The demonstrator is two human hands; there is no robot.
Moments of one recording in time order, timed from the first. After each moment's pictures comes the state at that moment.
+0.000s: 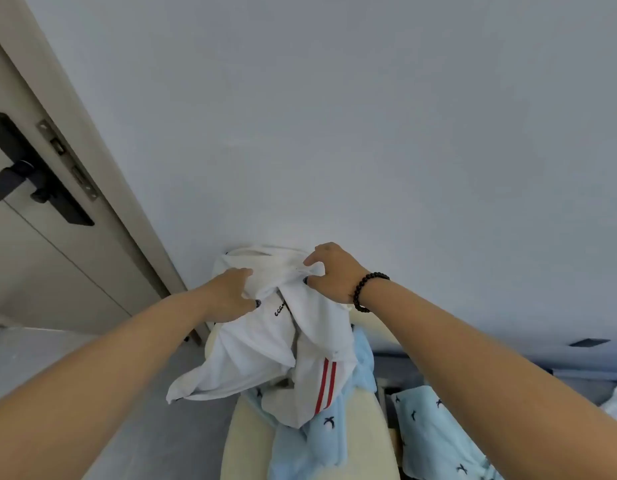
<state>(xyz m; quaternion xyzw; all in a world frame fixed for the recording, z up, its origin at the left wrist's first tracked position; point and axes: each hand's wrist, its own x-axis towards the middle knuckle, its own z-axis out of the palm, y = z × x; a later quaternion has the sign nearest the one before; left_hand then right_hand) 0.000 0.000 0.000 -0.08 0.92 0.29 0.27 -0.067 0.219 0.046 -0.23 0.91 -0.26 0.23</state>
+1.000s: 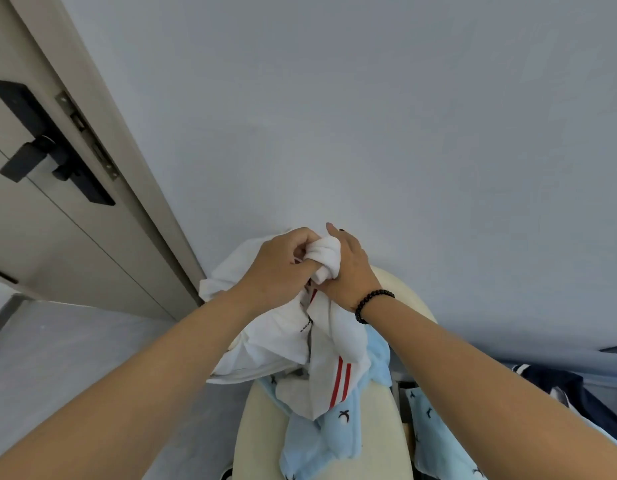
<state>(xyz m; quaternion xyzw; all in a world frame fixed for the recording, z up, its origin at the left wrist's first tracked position) 0.003 0.056 0.047 -0.03 0.85 0.52 -0.04 -0.064 0.196 -0.002 -0.19 0.92 -0.31 0.15</state>
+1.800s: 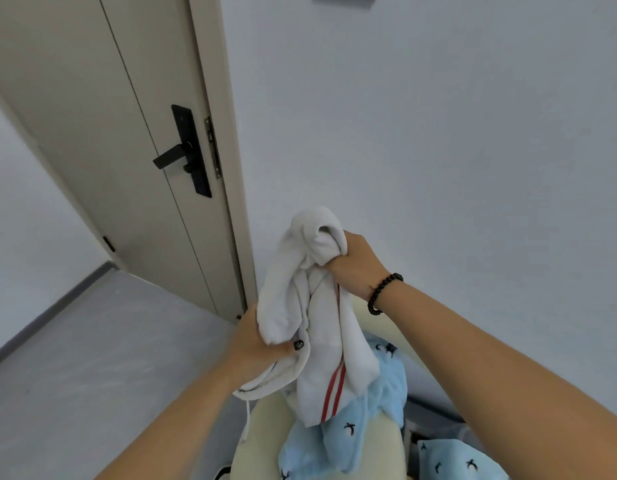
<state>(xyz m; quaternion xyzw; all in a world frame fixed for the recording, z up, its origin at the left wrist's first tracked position) 0.166 0.063 -0.014 -0.27 0.76 0.58 -0.08 0.012 0.181 0.117 -0.34 0.78 -0.48 0.22</state>
